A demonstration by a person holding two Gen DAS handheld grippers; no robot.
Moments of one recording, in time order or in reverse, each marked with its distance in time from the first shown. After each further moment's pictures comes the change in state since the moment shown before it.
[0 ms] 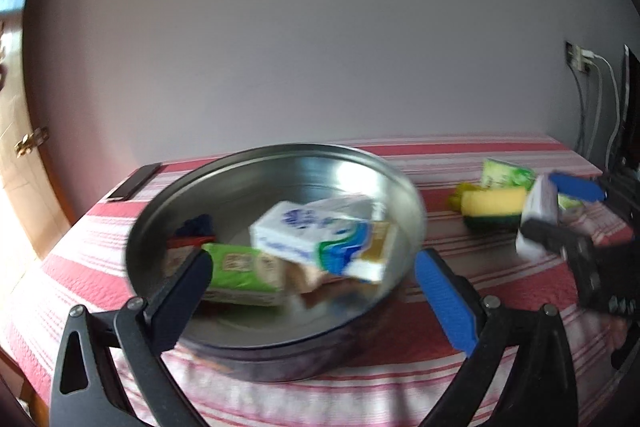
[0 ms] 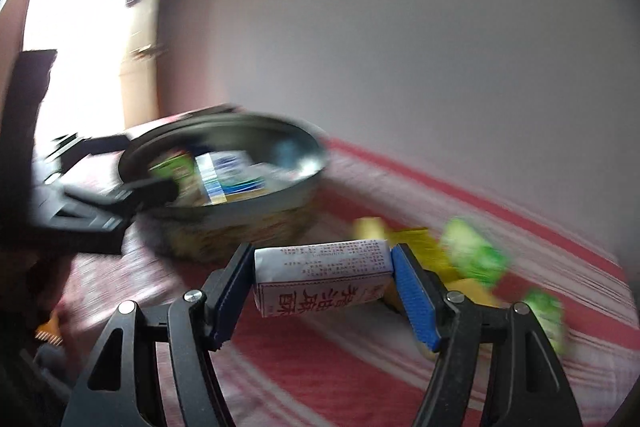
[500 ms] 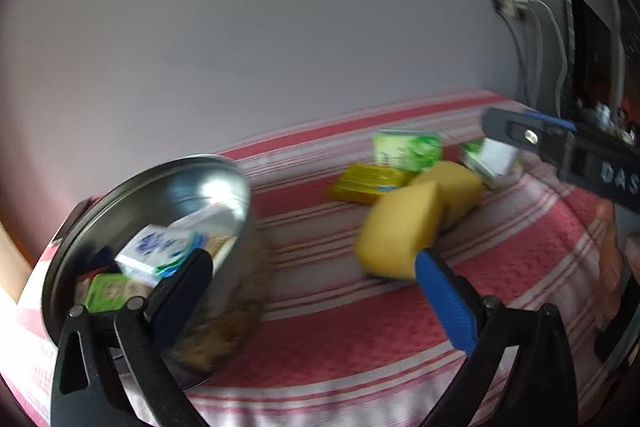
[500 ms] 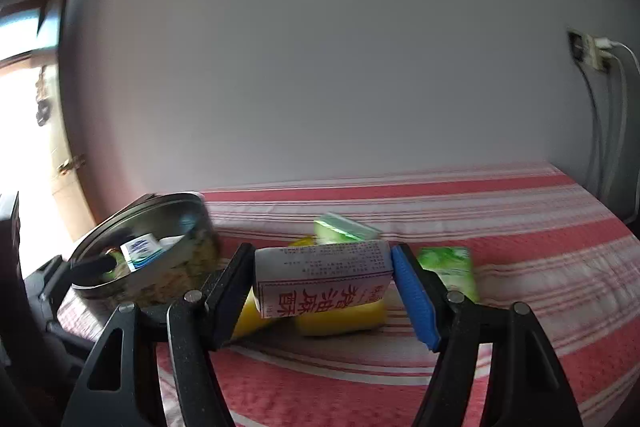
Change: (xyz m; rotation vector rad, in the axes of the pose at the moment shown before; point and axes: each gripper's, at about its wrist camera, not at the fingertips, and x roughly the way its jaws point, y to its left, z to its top) left arm 0.015 -0.109 0.005 0.204 0.049 -0.164; right arm -0.037 -0.098 -0.020 0.386 -0.102 -0.138
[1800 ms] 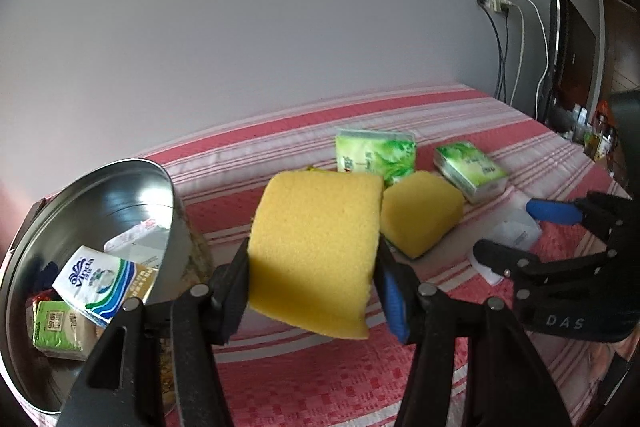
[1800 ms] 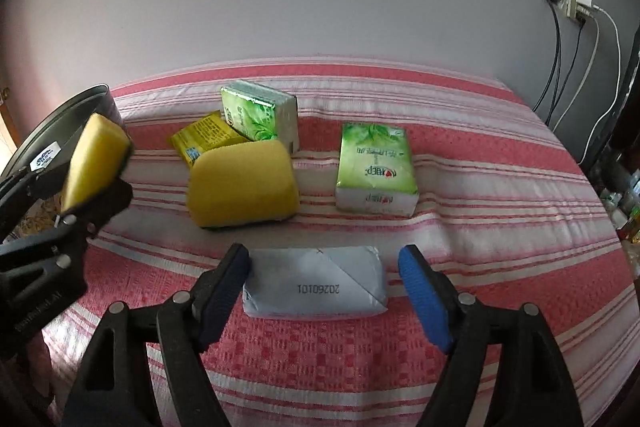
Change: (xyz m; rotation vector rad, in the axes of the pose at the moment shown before) left arm 0.041 -0.006 0.021 -0.032 0.052 -0.128; right arm 0.042 -0.007 -0.034 -0.058 0.427 -0.273
